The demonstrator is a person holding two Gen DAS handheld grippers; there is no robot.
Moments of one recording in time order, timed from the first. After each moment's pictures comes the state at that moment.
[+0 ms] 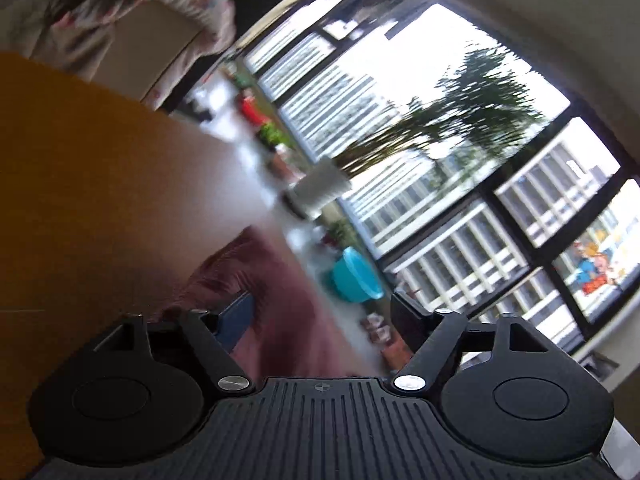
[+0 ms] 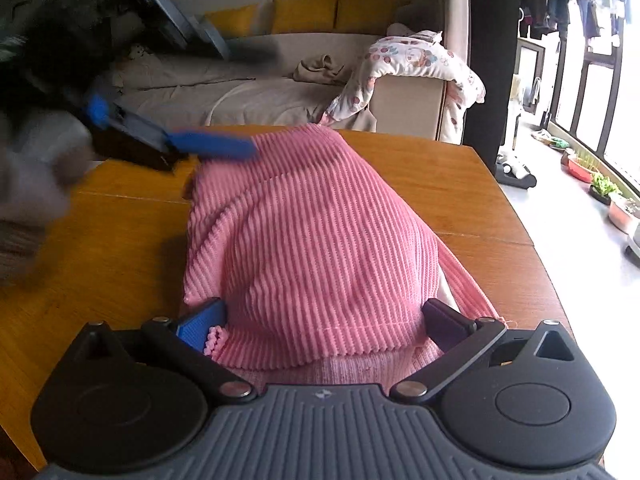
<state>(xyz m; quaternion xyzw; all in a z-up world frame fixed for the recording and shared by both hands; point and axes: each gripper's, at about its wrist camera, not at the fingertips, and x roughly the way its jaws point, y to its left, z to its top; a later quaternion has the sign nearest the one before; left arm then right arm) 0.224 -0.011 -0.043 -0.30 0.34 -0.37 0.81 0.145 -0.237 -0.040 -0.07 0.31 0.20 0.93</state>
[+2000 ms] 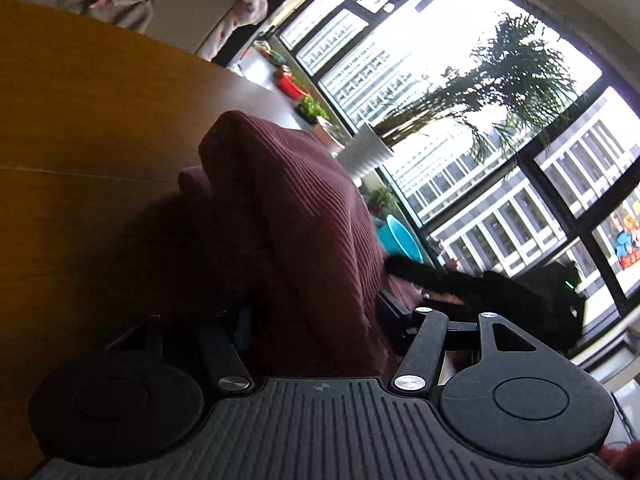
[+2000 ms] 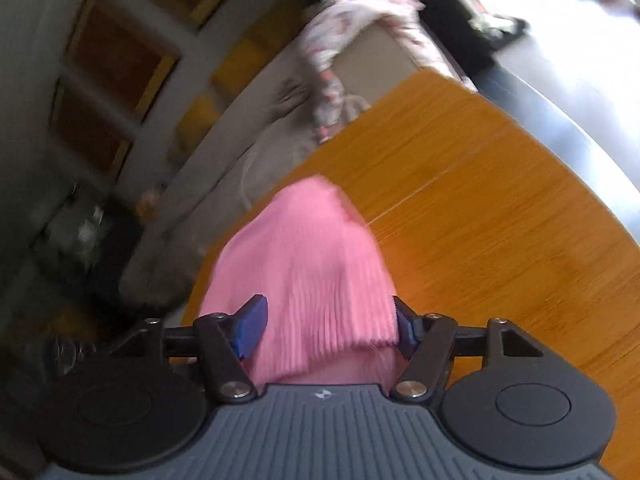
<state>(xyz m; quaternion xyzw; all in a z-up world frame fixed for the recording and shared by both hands) 0.144 -0.011 -0.061 -0.26 0.38 -0.33 0.82 0.181 -0.315 -0.052 0.26 0.36 0.23 0.87</state>
